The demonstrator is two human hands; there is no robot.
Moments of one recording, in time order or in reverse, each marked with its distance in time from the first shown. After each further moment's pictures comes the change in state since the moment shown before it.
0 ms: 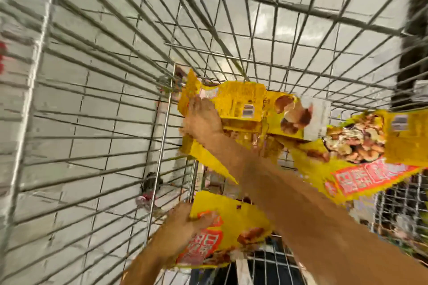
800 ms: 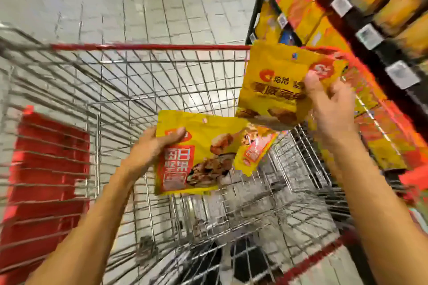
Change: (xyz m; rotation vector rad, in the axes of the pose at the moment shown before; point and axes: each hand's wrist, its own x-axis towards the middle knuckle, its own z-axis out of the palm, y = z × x) left_hand -0.200 0.200 0.008 0.058 -0.152 0.692; right_hand -0.482 0.089 -0.270 1.190 1.296 0.390
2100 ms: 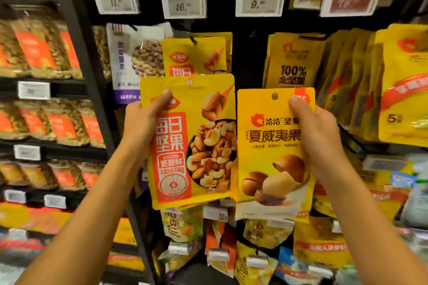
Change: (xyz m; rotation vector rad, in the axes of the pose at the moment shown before) left_hand -0.268 0.203 0.686 -0.151 -0.880 0.575; right_hand -0.346 -0.159 -0.582 -0.088 1.200 -0.070
